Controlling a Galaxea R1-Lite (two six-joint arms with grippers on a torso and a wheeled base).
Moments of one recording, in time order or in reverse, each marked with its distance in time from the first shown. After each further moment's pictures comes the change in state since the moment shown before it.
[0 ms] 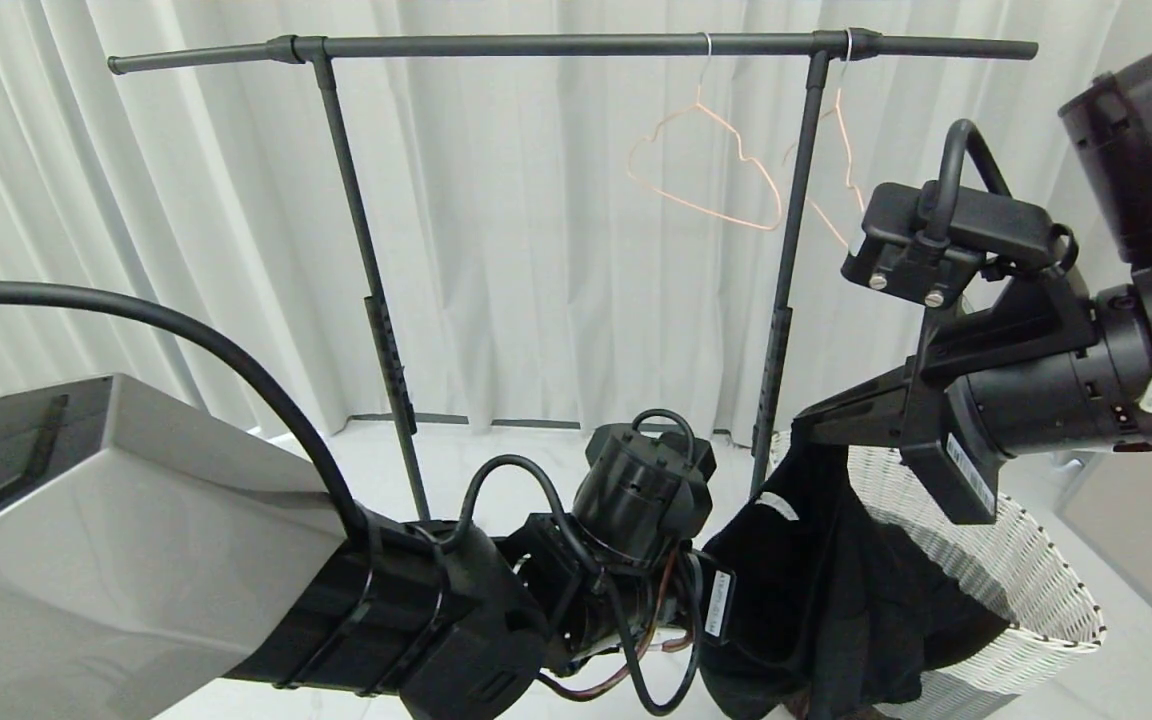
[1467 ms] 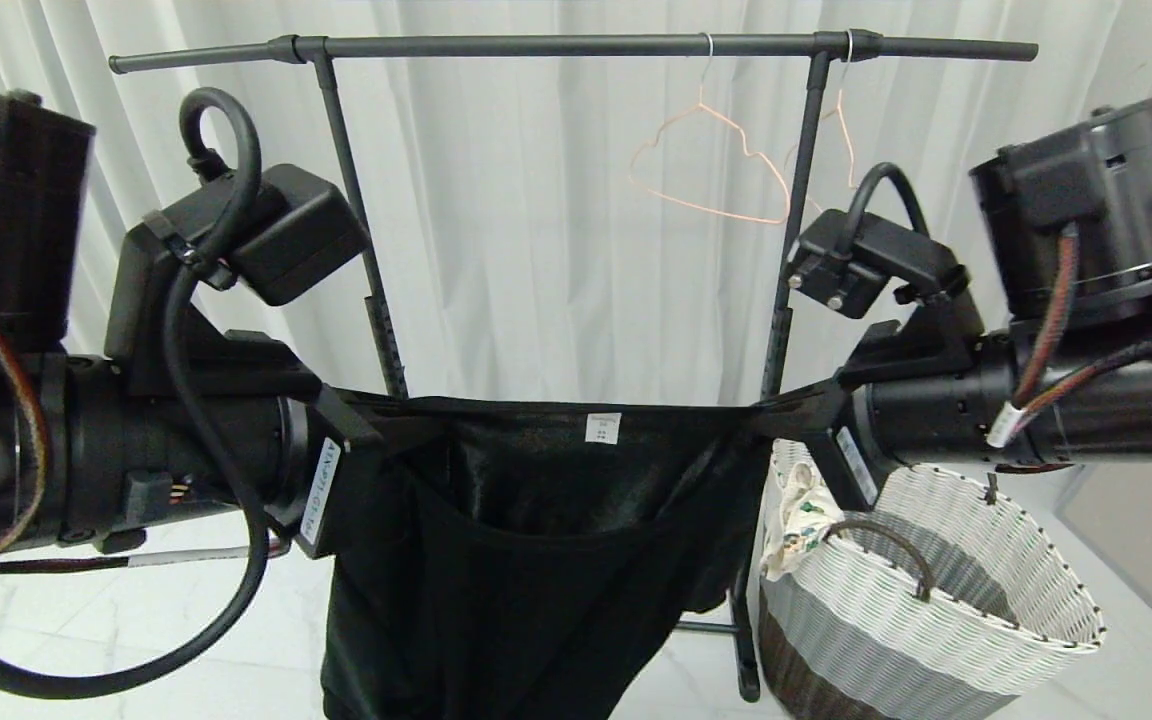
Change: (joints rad) left arm 0.216 -0.719 -0.055 0.645 -0.009 0.409; right arm 0.003 0.041 0.154 -0.301 -0.045 0.176
